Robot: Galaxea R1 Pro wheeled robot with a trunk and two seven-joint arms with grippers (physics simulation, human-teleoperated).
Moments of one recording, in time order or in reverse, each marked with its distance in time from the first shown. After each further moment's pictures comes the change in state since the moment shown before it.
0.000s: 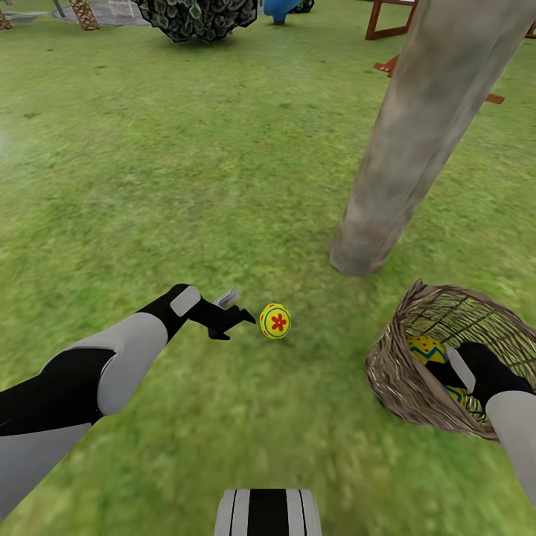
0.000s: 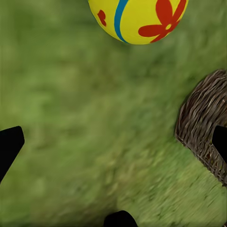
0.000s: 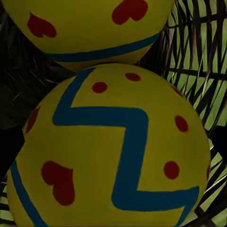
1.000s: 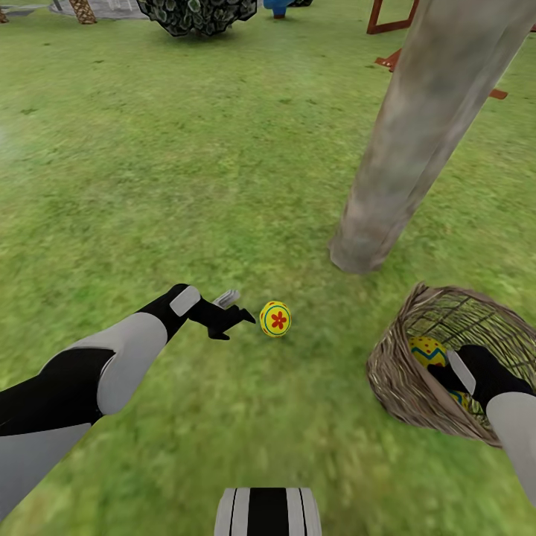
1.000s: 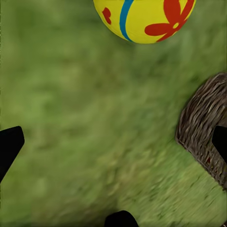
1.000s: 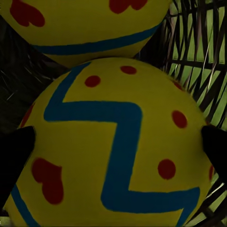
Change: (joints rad) left arm 0.000 0.001 0.000 -0.002 0.000 -0.001 0.000; right arm 0.001 -0.002 0.000 0.021 0.003 0.002 0.002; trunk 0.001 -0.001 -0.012
